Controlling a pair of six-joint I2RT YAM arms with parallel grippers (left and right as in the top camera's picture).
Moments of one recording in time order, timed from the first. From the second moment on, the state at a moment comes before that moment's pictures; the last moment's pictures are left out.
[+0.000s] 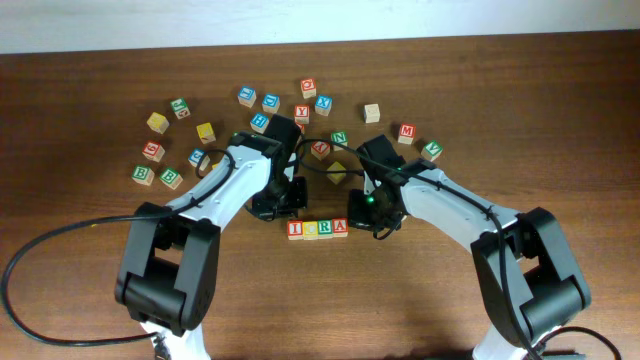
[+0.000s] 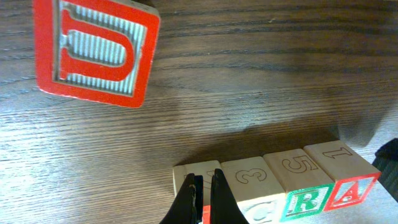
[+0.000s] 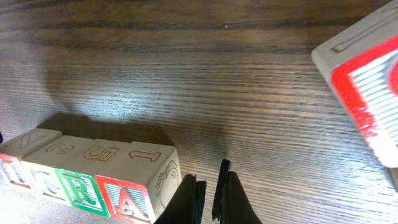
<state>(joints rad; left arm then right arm) -0.40 1.97 1.36 -0.94 0.20 -0.39 0.44 1.84 1.10 -0.65 -0.30 0.56</state>
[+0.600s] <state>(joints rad) -0.40 1.97 1.36 -0.98 0.21 -0.39 0.44 1.84 1.10 -0.65 -0.30 0.56</state>
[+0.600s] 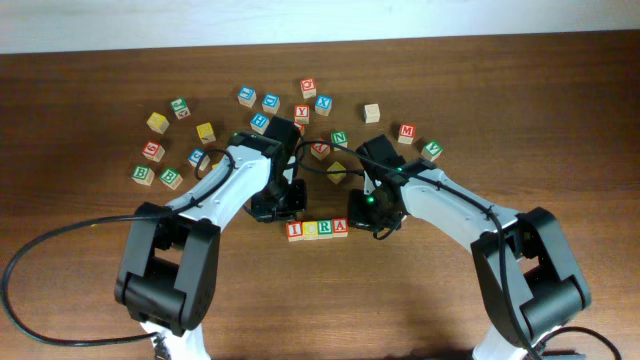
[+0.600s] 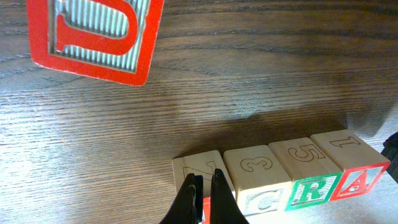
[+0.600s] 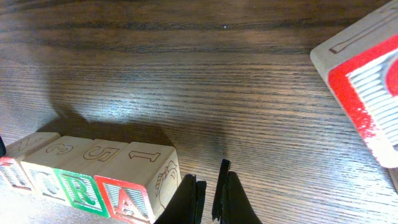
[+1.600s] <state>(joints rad) -0.27 1.97 1.25 -1.01 0.27 -0.34 0.44 1.84 1.10 -0.67 -0.30 0.56</state>
